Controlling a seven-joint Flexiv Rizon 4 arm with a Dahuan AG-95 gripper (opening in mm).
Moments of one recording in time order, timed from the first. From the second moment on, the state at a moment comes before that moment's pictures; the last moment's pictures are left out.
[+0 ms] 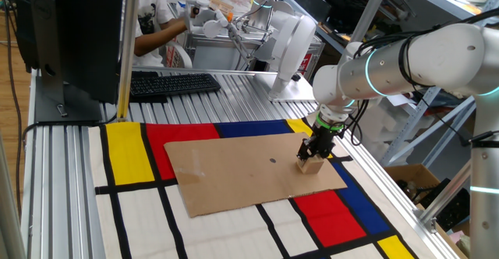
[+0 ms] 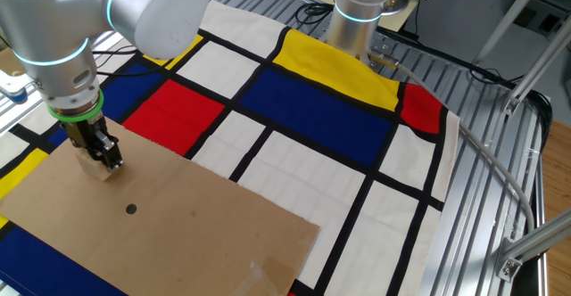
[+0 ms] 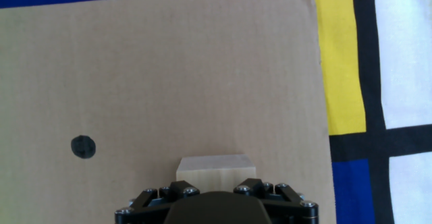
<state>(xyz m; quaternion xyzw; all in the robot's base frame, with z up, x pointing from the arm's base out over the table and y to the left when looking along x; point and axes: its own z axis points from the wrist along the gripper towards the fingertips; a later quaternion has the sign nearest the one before) 0.660 -0.277 0.020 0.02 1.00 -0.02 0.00</state>
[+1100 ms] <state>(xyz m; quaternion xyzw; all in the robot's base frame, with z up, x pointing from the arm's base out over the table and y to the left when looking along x) 0.659 -0.277 0.022 0.01 1.00 -0.02 0.01</state>
